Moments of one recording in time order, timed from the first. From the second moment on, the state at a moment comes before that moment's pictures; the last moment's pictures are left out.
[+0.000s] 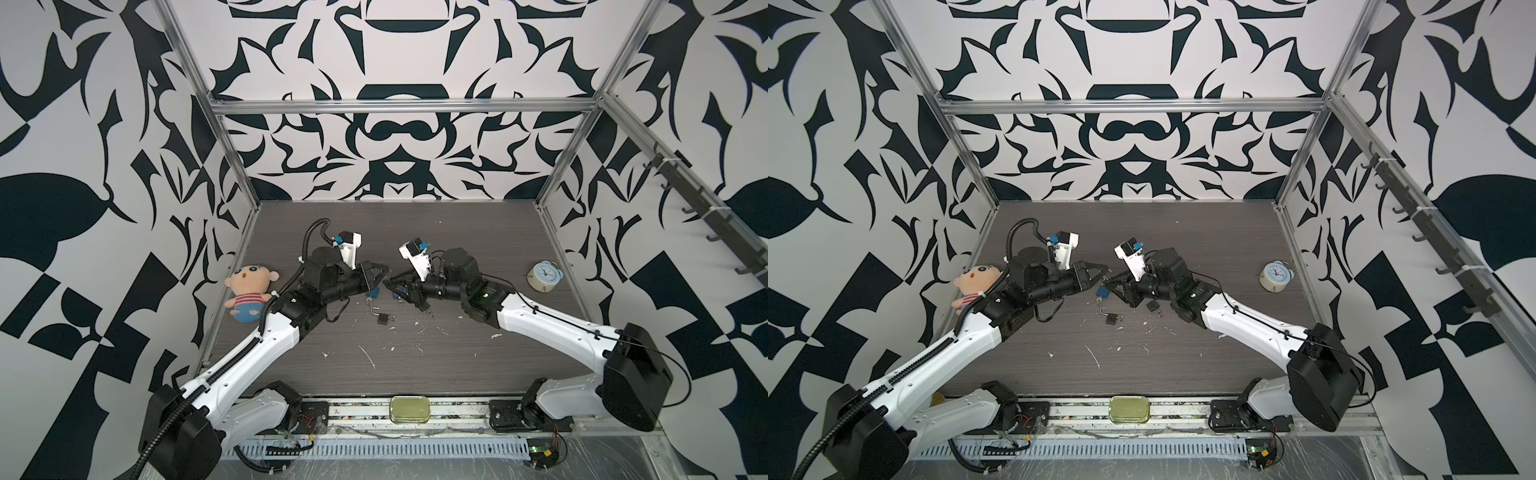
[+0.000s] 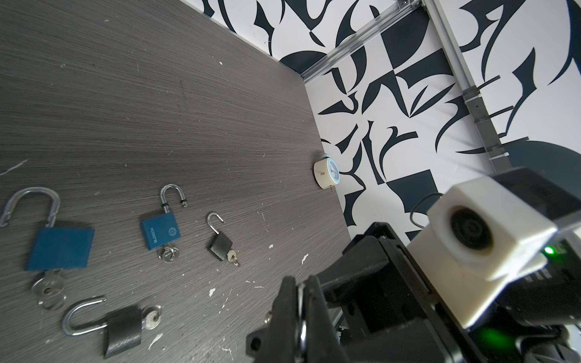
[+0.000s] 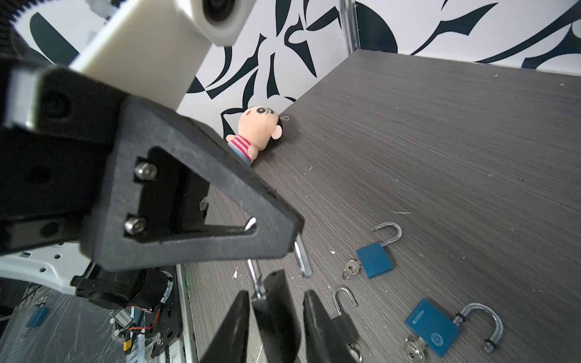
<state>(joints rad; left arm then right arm) -0.58 1.08 0.80 -0.07 0.40 -0.83 0.77 1.38 0.92 0.09 -0.45 0.29</state>
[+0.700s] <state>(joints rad) -0.58 1.06 0.80 -0.09 0.39 -0.84 0.78 1.38 0.92 0.09 -0.47 0.26</state>
